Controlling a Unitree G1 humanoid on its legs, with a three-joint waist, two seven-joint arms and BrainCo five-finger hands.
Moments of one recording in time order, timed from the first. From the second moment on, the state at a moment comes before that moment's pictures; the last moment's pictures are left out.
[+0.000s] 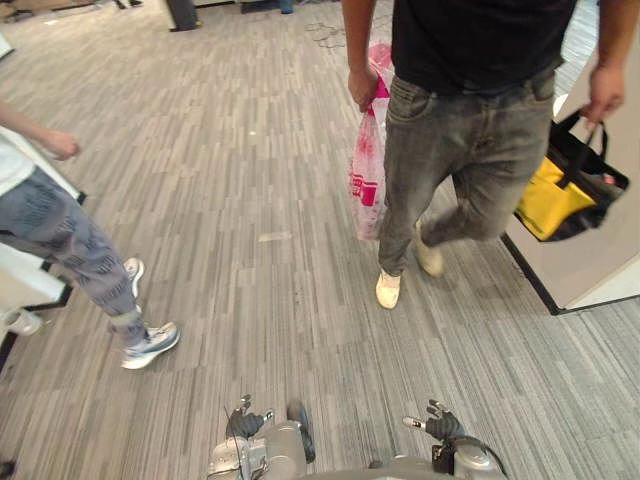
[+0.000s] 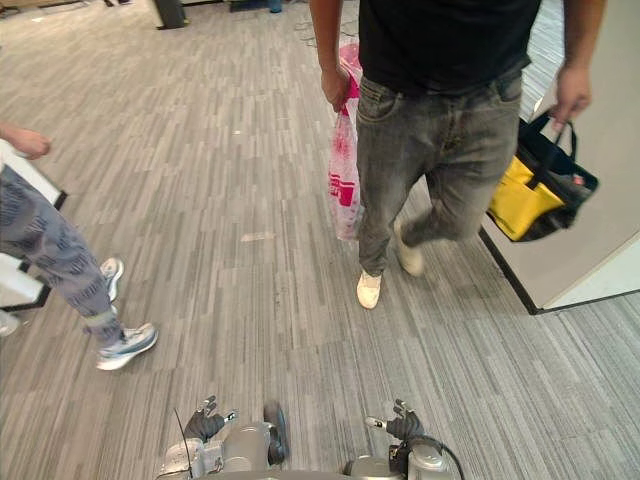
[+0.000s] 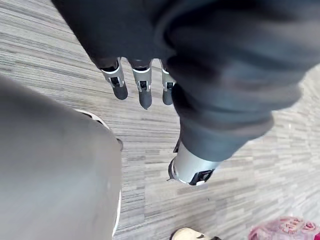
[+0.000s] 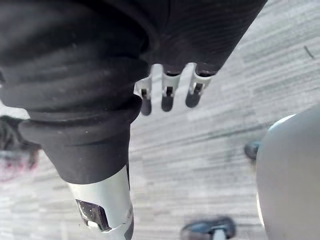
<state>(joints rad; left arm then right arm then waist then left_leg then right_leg) 0.11 0.01 0.15 0.87 -0.03 -0.07 0.07 0.07 -0.08 -0.04 0.96 0.07 -0.03 -0.01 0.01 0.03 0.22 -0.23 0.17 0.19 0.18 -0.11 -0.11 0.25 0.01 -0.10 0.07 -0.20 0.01</state>
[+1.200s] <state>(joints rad) 0.07 0.01 0.11 0.93 0.01 -0.04 0.07 0.10 -0.01 -0.10 0.92 0.04 -0.02 -0.02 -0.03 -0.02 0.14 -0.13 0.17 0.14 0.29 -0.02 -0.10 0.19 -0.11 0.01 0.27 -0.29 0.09</state>
